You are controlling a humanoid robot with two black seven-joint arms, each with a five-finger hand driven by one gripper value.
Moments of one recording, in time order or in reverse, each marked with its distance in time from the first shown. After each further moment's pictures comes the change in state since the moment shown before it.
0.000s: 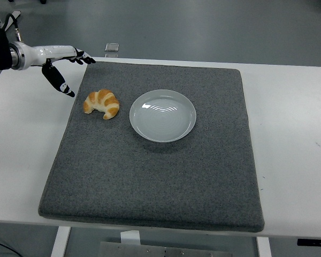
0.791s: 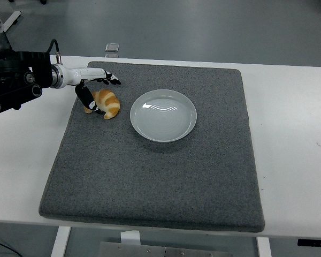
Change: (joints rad) left arm 0.063 -0.191 0.036 0.091 0.024 0.047 0.009; right arm 0.000 0.000 0.000 0.000 0.000 0.000 0.000
